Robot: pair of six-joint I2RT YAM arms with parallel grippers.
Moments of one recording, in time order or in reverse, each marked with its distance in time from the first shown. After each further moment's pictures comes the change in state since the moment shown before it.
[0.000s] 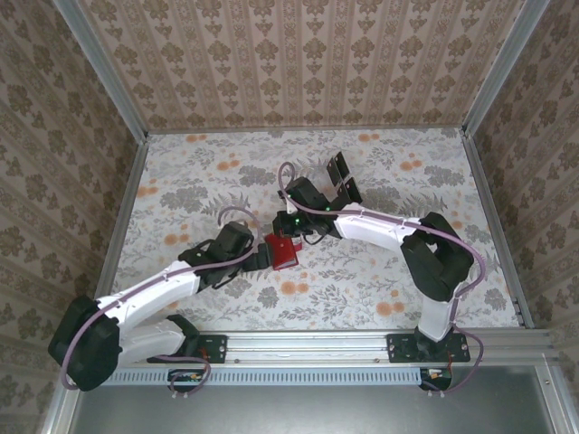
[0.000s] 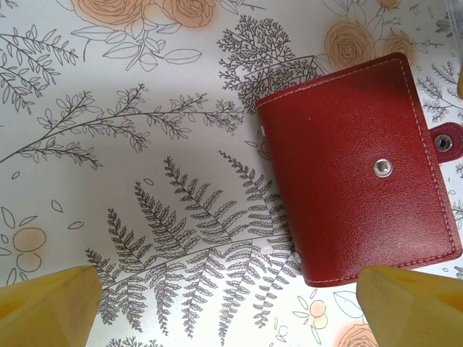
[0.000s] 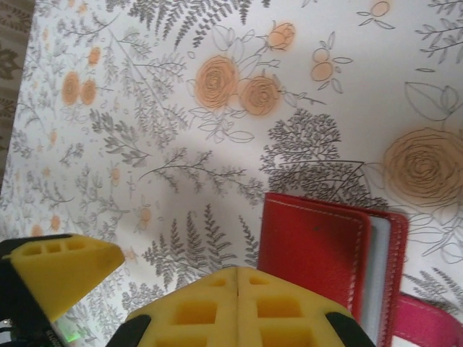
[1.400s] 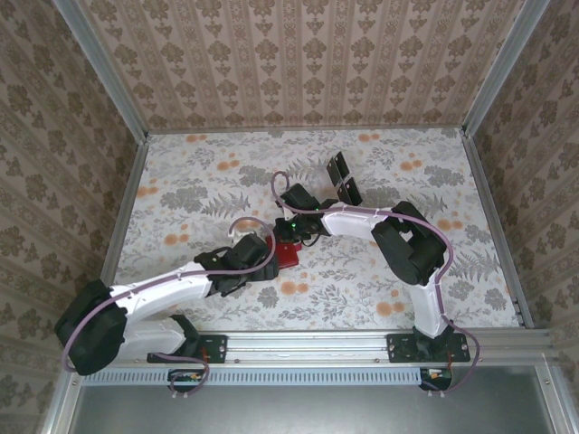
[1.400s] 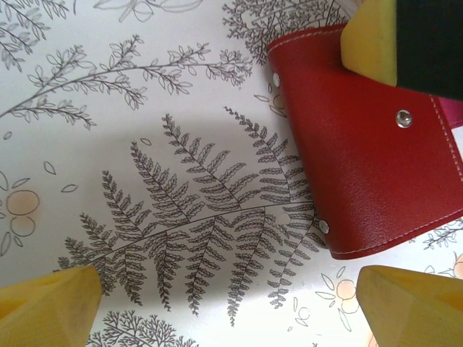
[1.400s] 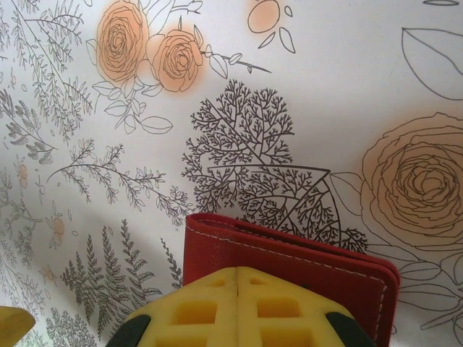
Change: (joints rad) left arm -0.154 0.084 0.005 -0.037 -0.147 -0.070; right arm -0.022 0.190 0.041 0.030 -0.053 -0.026
